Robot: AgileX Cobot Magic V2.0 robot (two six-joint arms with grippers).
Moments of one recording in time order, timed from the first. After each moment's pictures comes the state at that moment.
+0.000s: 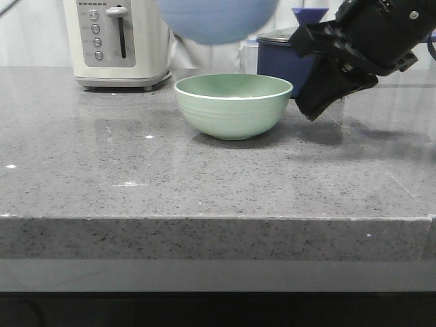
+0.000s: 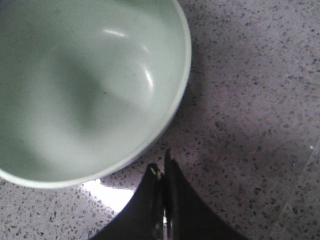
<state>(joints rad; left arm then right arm) -0.50 1.85 -1.92 -0.23 1.09 0.04 0.27 1.54 -1.05 0.66 0.51 -0.63</state>
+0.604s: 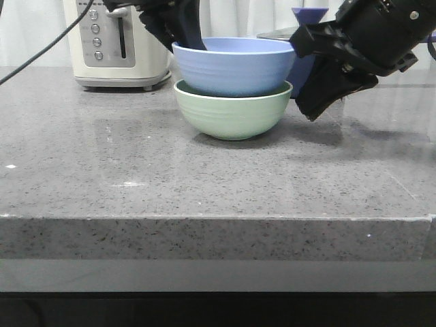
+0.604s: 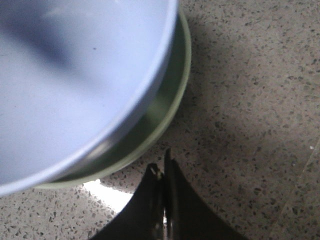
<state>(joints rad) -0.54 1.96 -1.94 -0.18 1.09 0.03 0.27 1.54 -1.05 0.66 0.51 -0.63</state>
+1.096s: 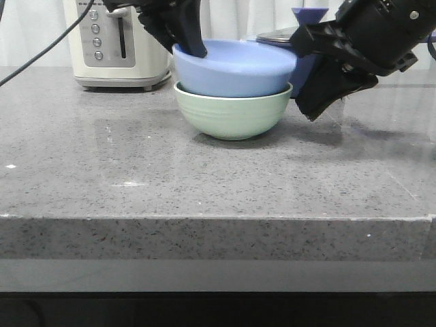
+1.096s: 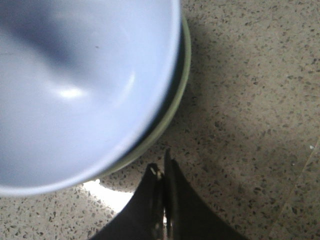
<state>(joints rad) -0.54 1.97 -1.94 -0.17 1.09 0.03 0.27 1.54 -1.05 0.66 0.51 -0.63</state>
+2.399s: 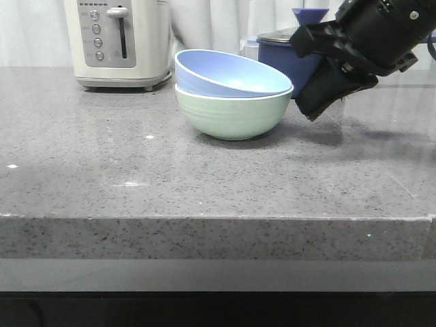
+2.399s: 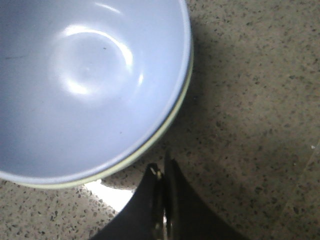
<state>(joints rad) -0.54 1.00 -1.10 -0.06 0.99 0.01 0.27 1.54 -1.05 0.66 0.51 -0.63</state>
